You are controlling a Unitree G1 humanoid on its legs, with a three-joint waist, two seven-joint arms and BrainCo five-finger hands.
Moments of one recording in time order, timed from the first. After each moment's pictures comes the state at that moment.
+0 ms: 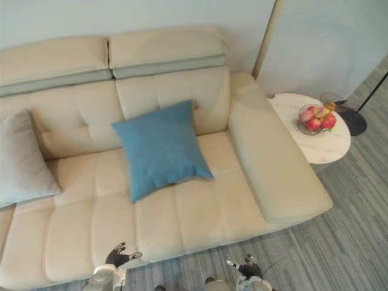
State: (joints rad) left arm 0.01 0.13 0.04 1.01 0.03 -0.10 0.06; right arm 0.08 -0.05 -0.27 0.98 0.13 -0.06 0.00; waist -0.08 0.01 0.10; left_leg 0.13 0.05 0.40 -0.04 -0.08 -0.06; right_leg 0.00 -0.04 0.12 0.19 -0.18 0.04
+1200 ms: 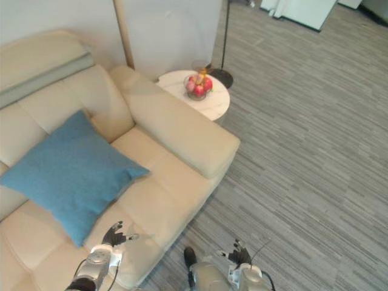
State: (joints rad) left arm -0.10 0.18 0.10 0.96 0.17 -0.09 0.06; right arm -0.01 -0.06 -0.10 0.88 0.05 -0.05 0.00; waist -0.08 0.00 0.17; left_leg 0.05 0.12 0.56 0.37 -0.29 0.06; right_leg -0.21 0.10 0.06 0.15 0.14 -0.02
